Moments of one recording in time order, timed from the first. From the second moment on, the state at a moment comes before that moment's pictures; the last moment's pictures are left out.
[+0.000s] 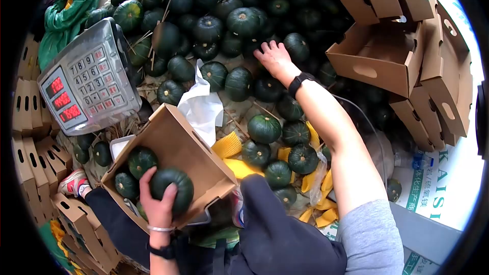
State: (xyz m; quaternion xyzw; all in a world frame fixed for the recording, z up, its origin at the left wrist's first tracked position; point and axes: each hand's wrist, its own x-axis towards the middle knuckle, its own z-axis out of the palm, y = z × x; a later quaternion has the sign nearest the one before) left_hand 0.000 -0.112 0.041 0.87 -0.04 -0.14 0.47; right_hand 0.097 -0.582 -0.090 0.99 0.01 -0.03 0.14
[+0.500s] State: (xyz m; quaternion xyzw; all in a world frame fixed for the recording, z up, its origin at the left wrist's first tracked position) left_hand 0.062 -0.111 -0.033 0.99 -0.11 -0.07 0.08; right_hand -0.015 -0.492 0.008 0.39 -0.19 -0.07 -0.90
